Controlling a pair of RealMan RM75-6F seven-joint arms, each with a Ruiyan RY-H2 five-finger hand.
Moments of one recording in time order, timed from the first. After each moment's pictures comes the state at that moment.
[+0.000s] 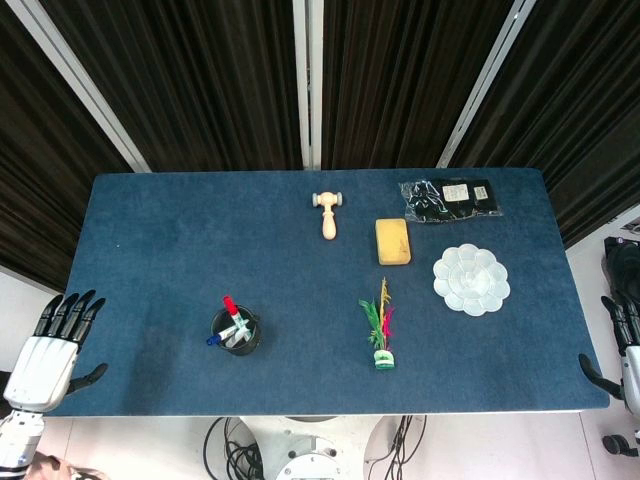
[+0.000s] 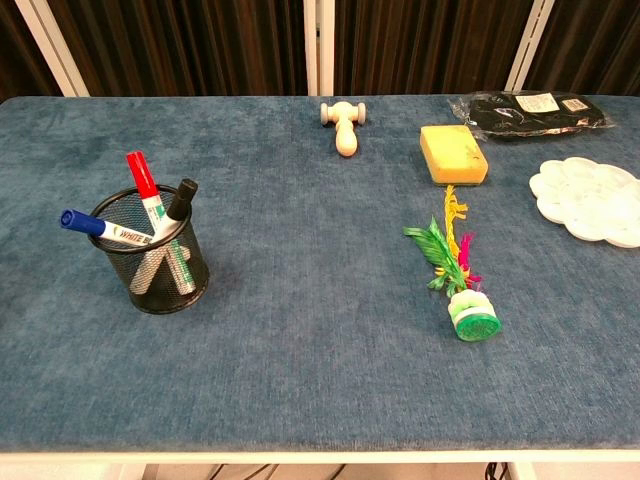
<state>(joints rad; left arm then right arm) -0.08 -1.12 0.02 -1.63 1.67 1.54 0.13 -0.03 -1.13 0.06 -1.44 -1.53 1.59 0.19</state>
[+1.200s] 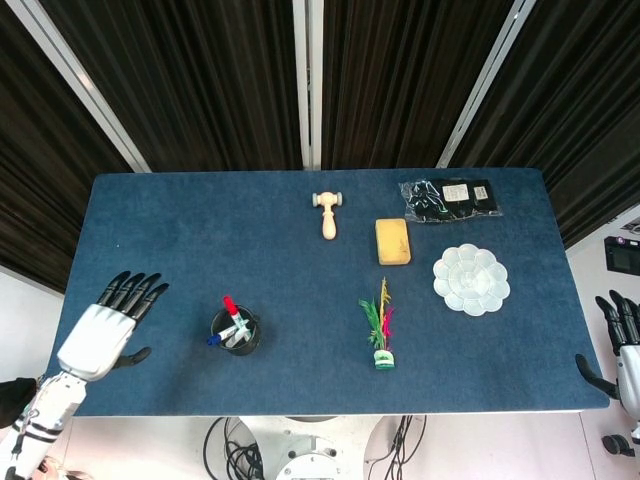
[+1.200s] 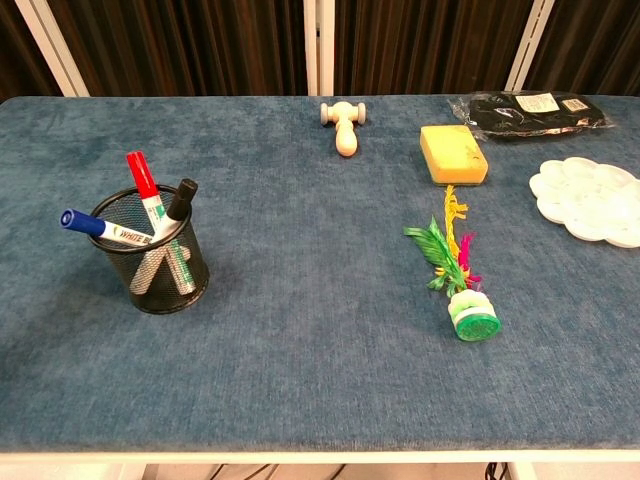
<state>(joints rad) -0.30 -0.99 -0.04 -1.85 1.67 1.25 0.18 -0.03 -1.12 0.06 -1.46 -1.53 1.59 0.14</state>
